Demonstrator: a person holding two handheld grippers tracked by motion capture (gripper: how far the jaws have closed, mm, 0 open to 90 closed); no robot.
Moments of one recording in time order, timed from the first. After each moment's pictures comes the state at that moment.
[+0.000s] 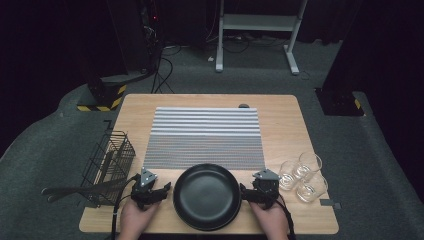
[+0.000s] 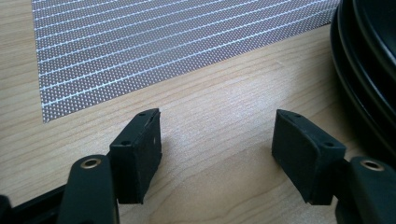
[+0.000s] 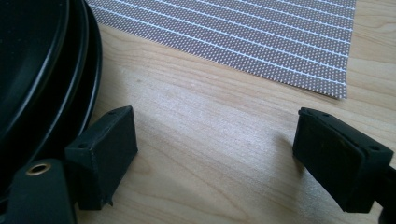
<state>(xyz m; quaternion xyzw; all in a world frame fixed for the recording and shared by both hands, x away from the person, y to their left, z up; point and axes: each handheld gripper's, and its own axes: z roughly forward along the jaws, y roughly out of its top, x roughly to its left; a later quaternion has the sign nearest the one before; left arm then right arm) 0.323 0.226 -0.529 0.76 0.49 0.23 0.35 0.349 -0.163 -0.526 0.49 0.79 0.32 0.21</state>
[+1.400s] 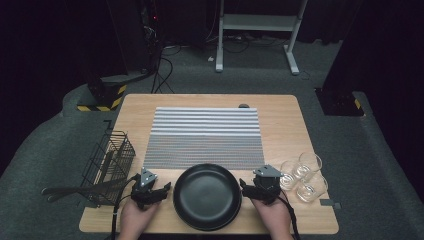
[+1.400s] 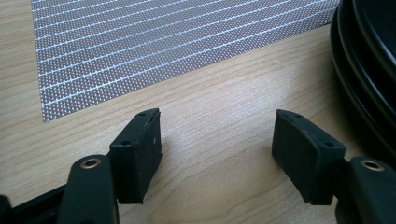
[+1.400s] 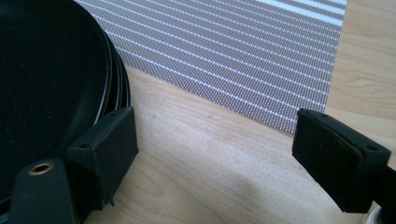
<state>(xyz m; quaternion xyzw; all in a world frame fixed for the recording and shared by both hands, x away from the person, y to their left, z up) 0.323 0.226 -0.529 0.76 0.49 0.23 0.35 0.349 -0.162 -0.498 0.45 0.79 0.35 0.23</state>
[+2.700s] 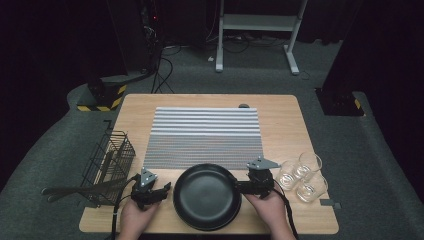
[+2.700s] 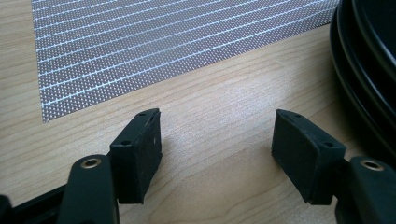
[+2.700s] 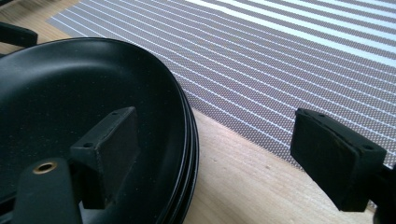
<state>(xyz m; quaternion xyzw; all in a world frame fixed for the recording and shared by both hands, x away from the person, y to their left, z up) 0.322 0.226 -0.529 0.76 0.49 0.23 0.35 0.359 -0.145 -0.476 0.40 0.80 0.41 0.16</state>
